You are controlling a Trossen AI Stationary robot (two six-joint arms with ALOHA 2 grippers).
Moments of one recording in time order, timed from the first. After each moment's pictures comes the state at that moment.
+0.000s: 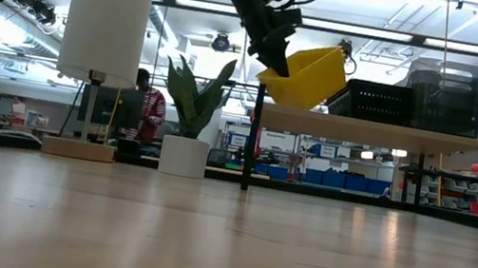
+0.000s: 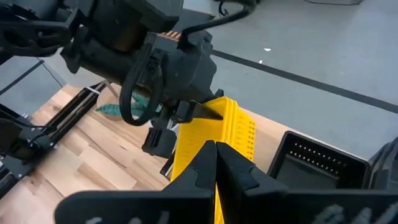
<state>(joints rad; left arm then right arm) 0.48 2.14 2.20 -0.81 -0.01 0.35 -0.12 1.50 2.04 -1.29 0.59 0.72</state>
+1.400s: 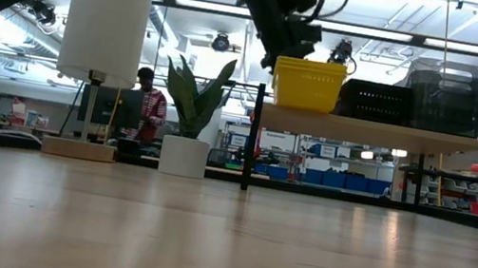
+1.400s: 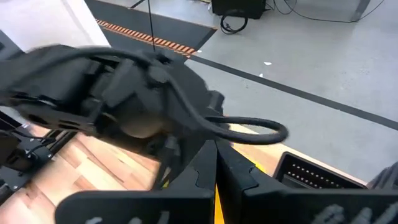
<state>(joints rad) 0.38 2.26 2.28 -0.85 -0.10 0.30 -0.16 1.50 2.04 -1.22 0.58 0.63</state>
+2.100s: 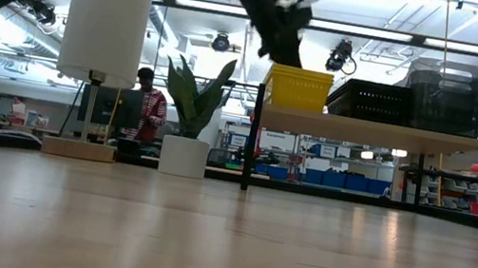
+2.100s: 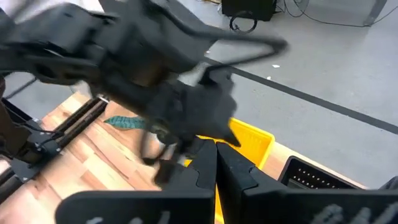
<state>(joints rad) 0.46 2.21 2.30 -0.82 0.04 0.29 -0.17 1.49 2.04 -1.20 0.54 0.58</state>
